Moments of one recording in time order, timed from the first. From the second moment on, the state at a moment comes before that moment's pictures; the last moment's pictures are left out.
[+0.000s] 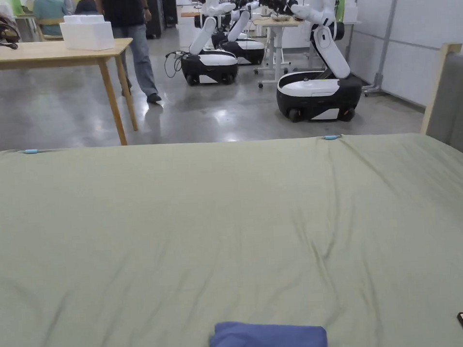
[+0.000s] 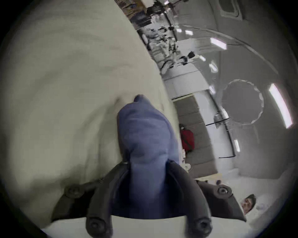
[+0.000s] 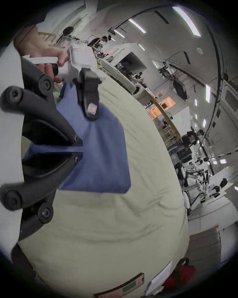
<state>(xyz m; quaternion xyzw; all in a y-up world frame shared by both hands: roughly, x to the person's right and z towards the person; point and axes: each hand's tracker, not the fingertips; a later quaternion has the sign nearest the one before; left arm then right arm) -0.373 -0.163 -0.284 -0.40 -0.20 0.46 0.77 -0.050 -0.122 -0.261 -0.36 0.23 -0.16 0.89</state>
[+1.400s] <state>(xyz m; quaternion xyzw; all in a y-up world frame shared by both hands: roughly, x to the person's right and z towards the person) -0.506 0.105 -0.267 -0.15 0.01 -0.04 0.99 -0.060 0.059 -0.300 -0.16 0.17 -0.03 0.97</state>
